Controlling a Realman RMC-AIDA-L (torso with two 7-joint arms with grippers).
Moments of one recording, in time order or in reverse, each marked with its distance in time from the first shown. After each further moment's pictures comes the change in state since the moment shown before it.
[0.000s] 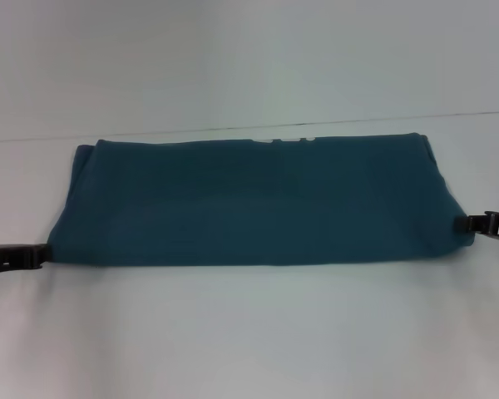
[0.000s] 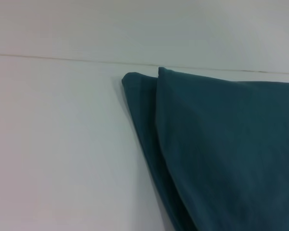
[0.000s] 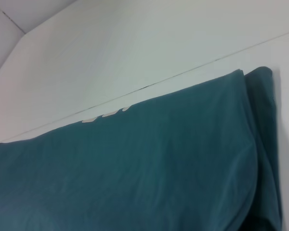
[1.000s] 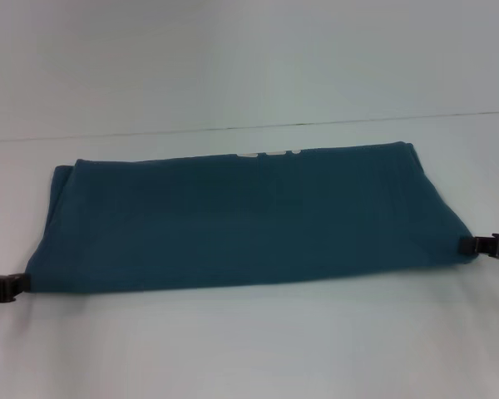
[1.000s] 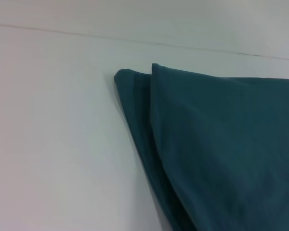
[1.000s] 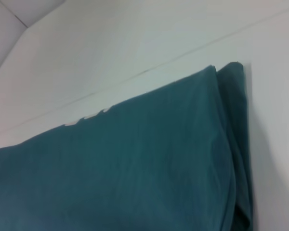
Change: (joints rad) left arm 0.120 -0.021 -0.023 0.154 -0.009 0.158 0.008; right arm -0.055 0.012 0.008 -0.003 0.022 -0.039 -0.050
